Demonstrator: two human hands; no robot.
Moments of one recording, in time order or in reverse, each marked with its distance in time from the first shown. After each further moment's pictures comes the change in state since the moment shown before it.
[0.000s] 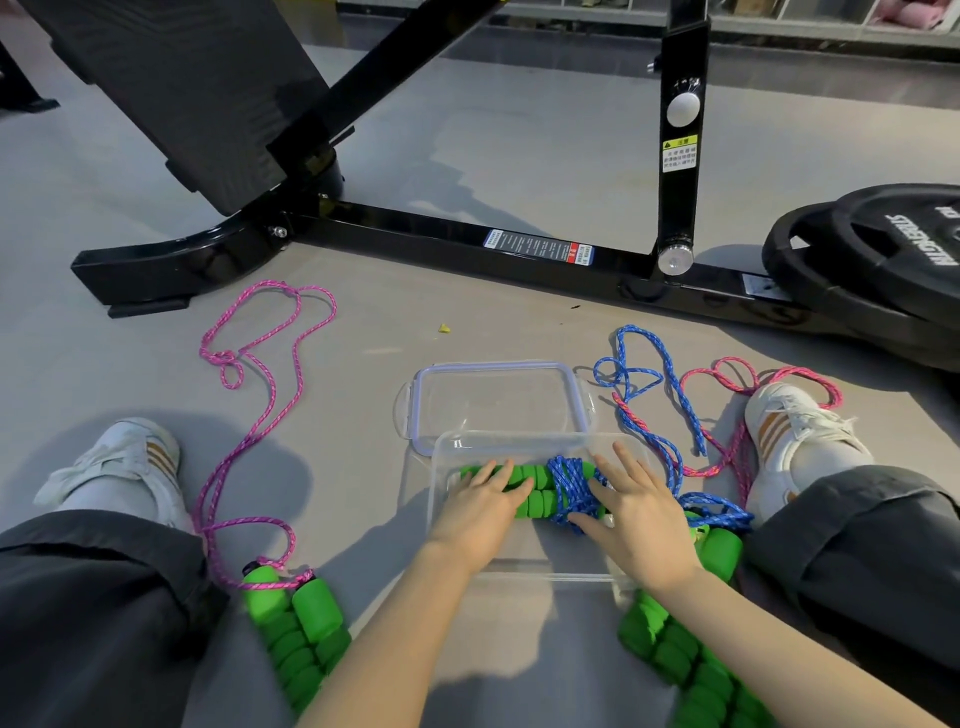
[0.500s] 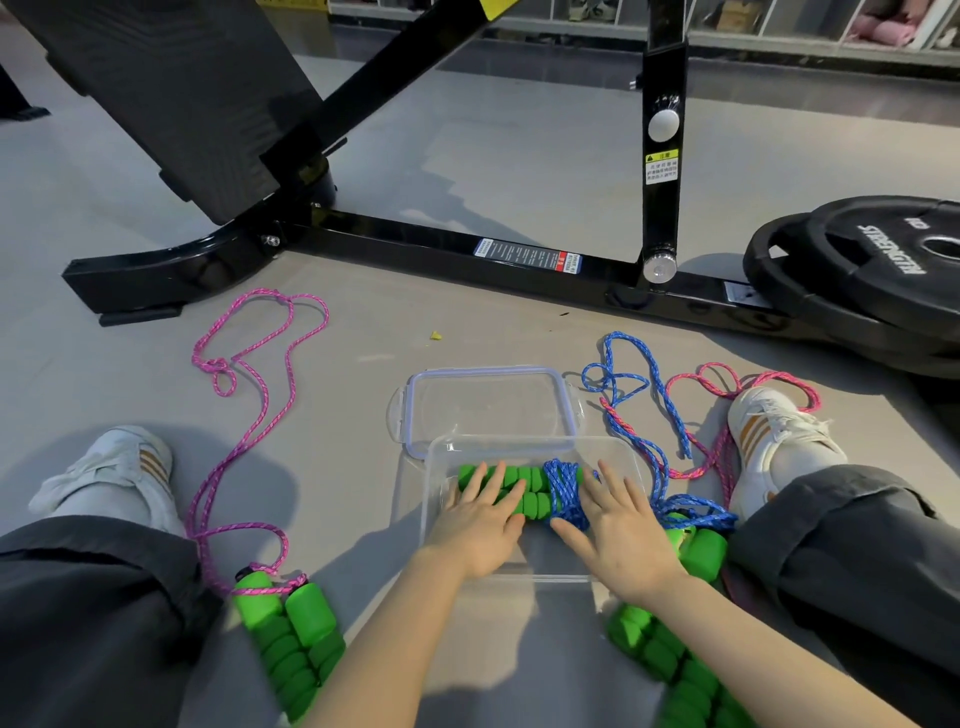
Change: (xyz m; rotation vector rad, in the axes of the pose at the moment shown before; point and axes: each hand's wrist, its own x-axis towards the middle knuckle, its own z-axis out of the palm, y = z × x) left_hand -0.008 0.008 -0.005 -0.180 -0.152 -0.063; right_hand -0.006 -0.005 -0.007 0.058 -0.418 0.062
